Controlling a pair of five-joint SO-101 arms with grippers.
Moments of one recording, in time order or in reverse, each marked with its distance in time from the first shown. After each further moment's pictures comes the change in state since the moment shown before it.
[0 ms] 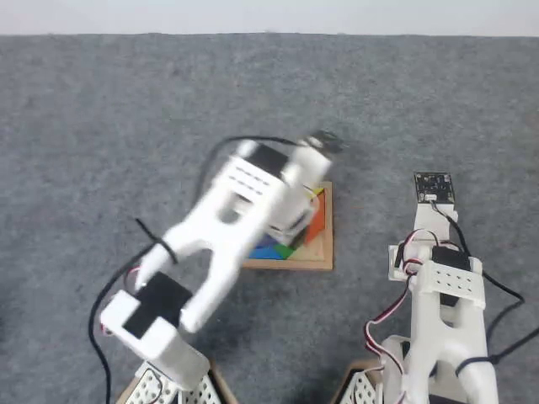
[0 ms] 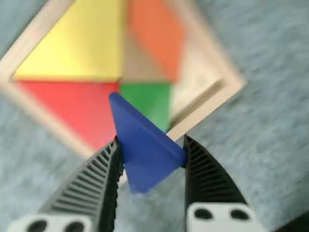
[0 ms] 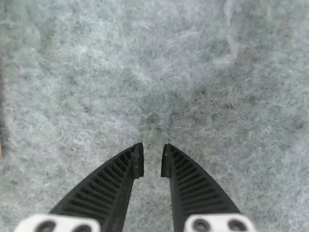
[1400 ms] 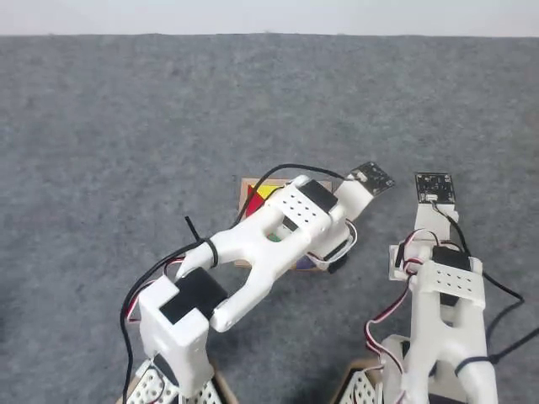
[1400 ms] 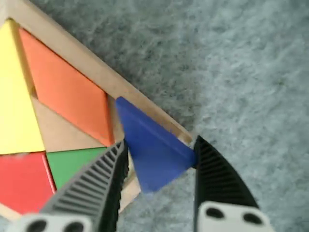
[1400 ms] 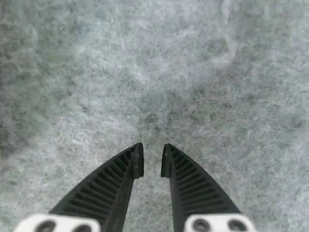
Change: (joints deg) left arm 10.6 9.5 2.1 -13.7 4.0; right arm 0.3 0.0 0.0 0.0 0.0
